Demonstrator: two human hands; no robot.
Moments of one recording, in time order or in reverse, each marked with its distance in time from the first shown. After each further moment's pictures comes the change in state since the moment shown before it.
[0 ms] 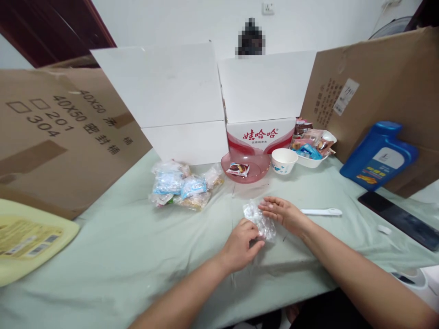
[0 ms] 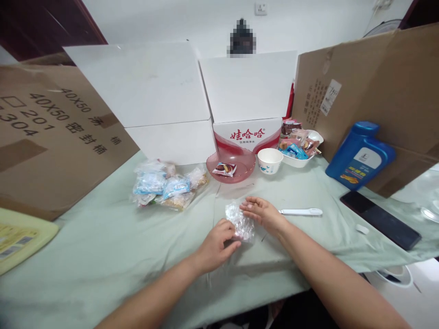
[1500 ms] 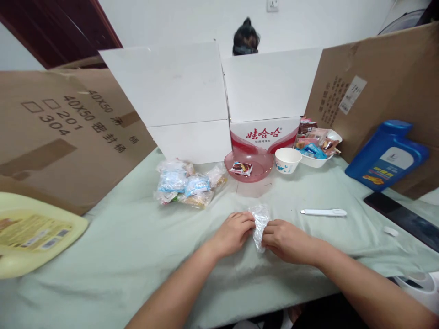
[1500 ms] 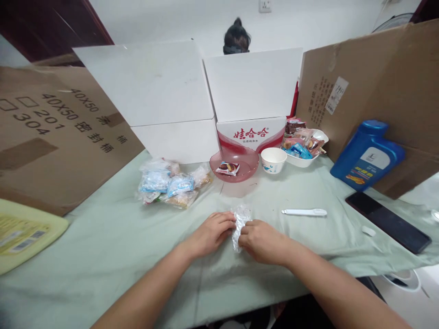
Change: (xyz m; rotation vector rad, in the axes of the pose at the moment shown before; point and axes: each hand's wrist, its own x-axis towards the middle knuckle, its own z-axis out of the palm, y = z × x) left_hand 0.004 -0.029 -0.031 0.292 -0.127 0.162; right_hand -0.049 -0.005 0.028 -1.662 -0.640 -0.625
